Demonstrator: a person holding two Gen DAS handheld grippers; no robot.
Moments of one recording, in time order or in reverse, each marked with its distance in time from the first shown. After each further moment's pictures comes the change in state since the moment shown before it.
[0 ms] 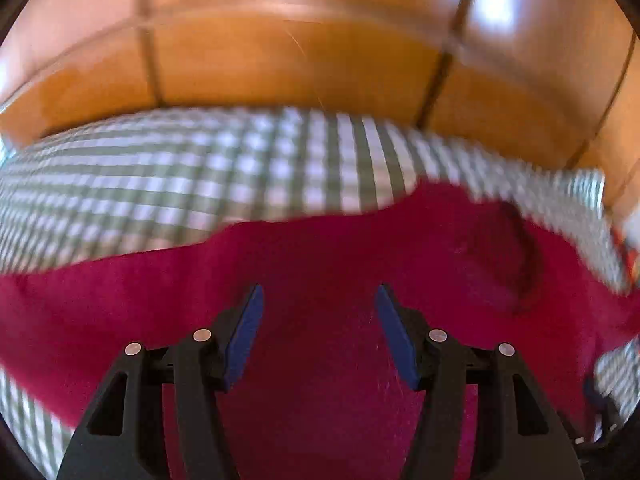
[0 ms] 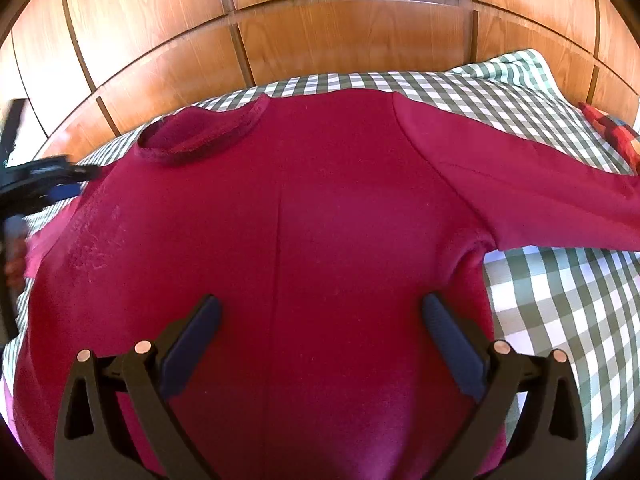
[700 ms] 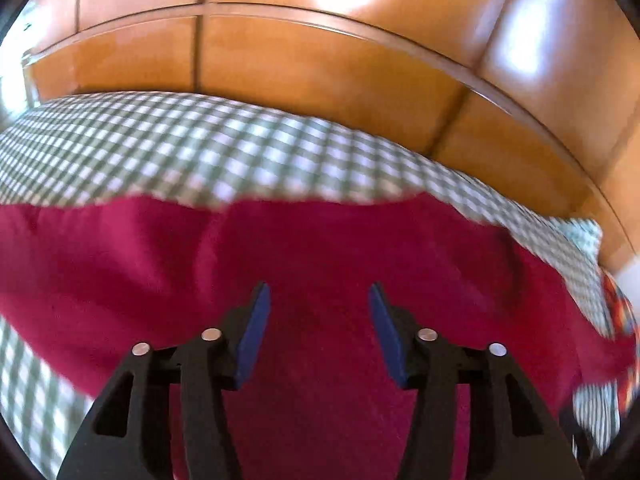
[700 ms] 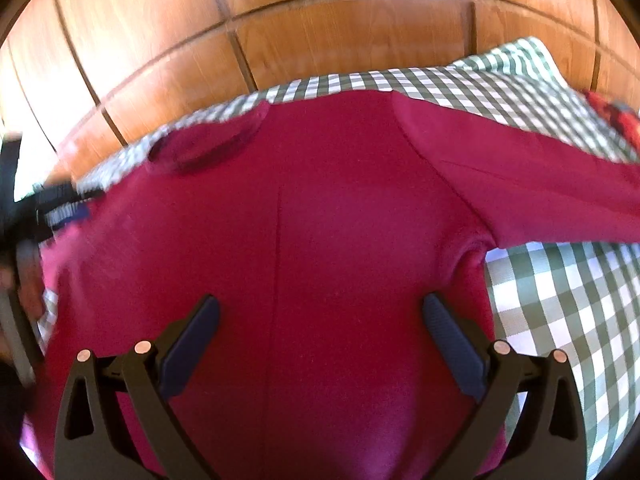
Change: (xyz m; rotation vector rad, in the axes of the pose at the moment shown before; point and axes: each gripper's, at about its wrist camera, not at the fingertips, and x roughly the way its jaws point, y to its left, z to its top) left arm -0.038 -0.001 -0.039 -0.175 -0.132 -0.048; right arm -0.014 -0.022 0.009 0.122 -0.003 0.135
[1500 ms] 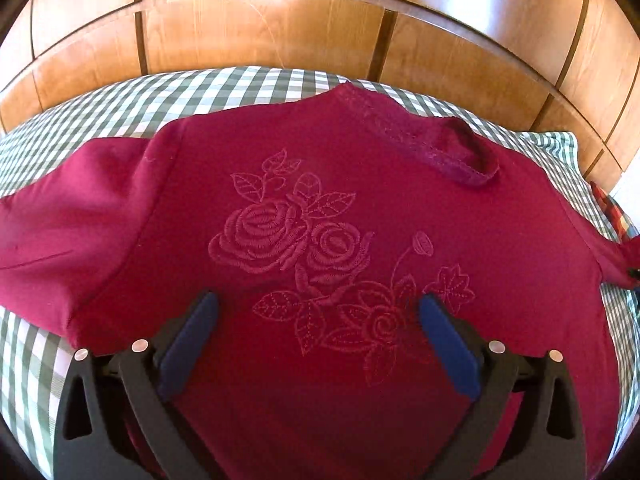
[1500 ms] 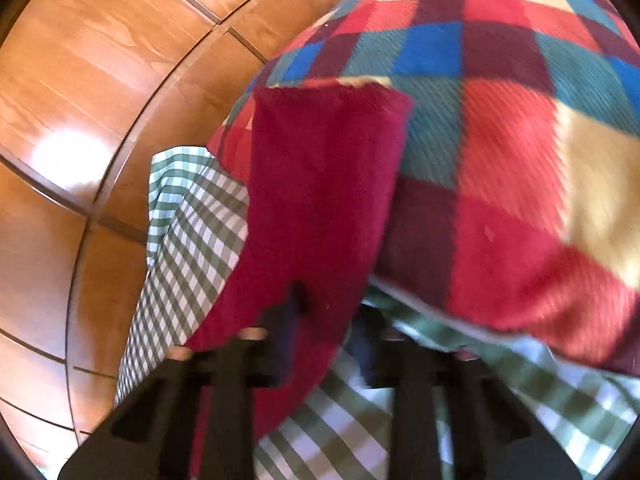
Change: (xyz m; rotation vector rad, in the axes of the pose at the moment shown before) left arm 0.018 -0.028 -0.063 0.169 0.053 -0.026; right arm -0.107 -0.319 0.044 0.805 -0.263 -0.268
